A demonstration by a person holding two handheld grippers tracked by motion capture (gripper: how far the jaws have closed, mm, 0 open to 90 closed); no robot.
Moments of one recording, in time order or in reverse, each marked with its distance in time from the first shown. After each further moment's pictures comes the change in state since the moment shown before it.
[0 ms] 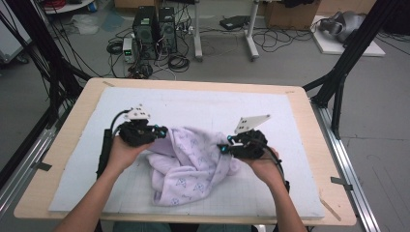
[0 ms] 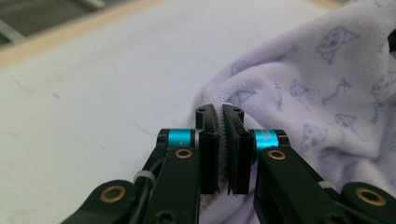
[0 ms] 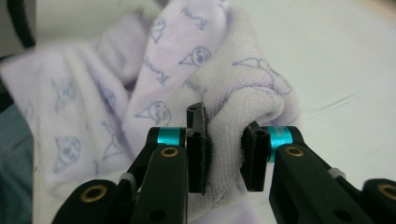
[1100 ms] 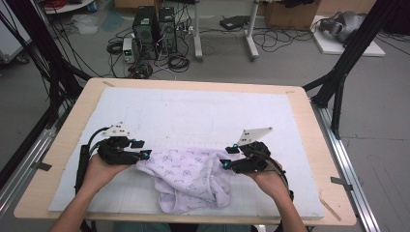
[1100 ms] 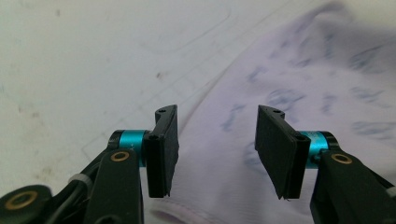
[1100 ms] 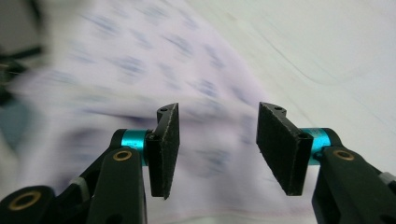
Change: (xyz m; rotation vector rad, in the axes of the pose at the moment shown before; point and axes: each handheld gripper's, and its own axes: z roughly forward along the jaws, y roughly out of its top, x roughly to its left) left arm 0.007 -0.067 -0.023 0.161 0.002 -0.056; right arm 0.012 -0.031 0.005 0.069 -0.015 0.036
